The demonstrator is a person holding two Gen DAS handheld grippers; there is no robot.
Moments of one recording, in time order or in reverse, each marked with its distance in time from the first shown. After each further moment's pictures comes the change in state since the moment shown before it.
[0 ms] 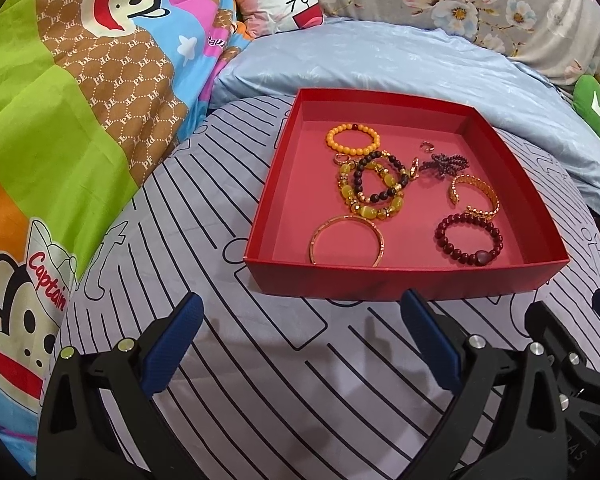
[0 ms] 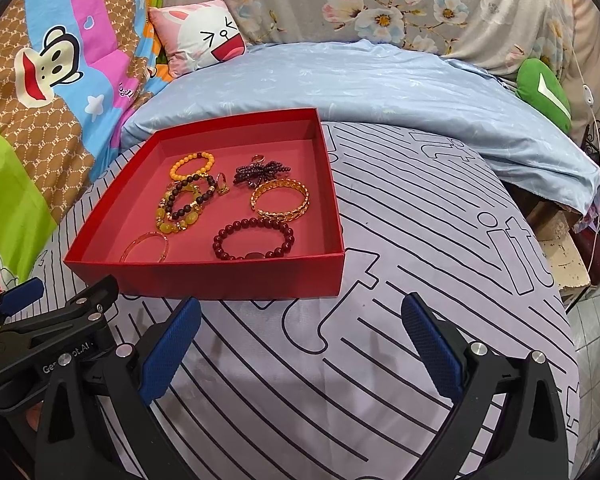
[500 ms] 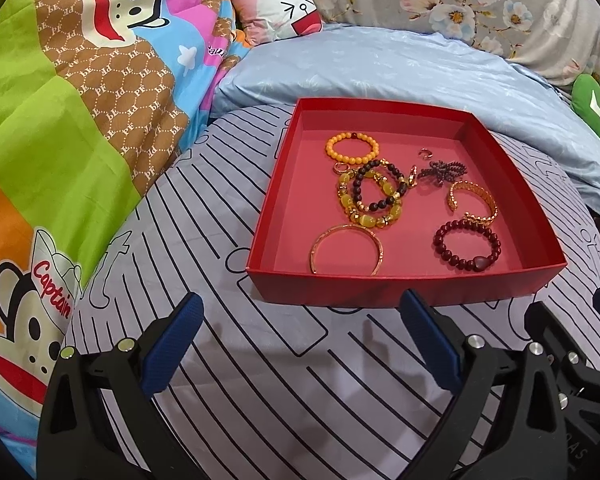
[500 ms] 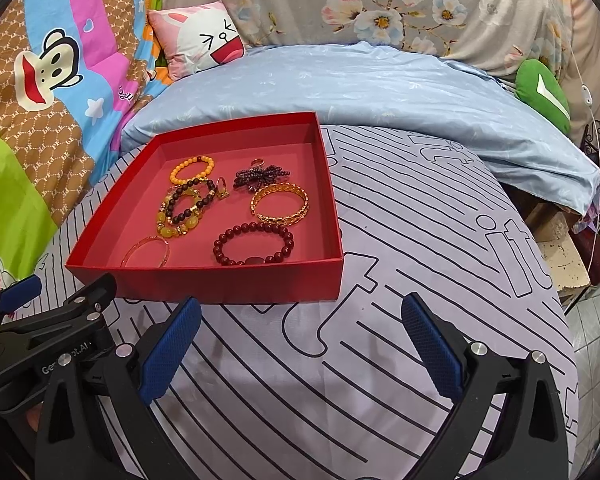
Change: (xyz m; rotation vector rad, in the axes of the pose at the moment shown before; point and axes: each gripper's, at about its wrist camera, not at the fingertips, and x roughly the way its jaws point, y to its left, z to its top) left arm -0.004 -0.001 0.004 0.015 -0.023 0.007; right arm -0.003 -0.001 0.004 0.003 -0.004 -0.001
